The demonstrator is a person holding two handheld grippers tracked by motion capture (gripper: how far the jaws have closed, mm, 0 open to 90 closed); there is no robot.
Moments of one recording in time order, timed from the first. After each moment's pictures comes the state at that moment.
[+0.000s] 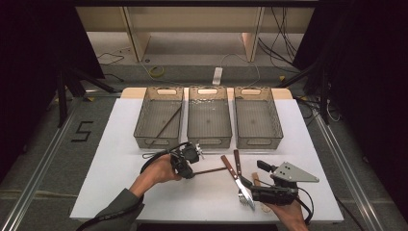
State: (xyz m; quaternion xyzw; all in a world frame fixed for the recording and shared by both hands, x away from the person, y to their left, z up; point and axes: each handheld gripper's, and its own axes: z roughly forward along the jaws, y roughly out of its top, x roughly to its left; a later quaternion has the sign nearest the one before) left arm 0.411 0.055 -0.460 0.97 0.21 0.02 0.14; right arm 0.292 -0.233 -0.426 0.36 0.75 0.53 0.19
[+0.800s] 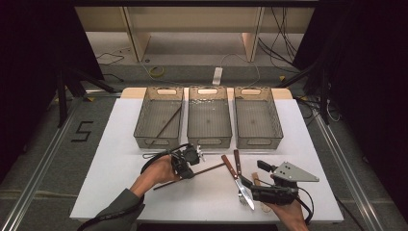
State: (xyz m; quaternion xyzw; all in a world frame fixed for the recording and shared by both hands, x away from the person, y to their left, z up) left arm 0.408 0.054 -0.460 0.97 0.19 0.02 0.13; right arm 0.293 -0.234 -0.426 0.36 0.75 0.52 0.19
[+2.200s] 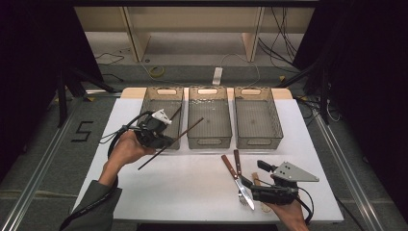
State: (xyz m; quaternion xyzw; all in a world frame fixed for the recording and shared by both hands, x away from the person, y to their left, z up) left arm 0.428 0.147 -0.361 0.91 0.29 0.09 0.29; right arm 0.293 -0.234 -0.427 0.36 0.75 0.52 0.19
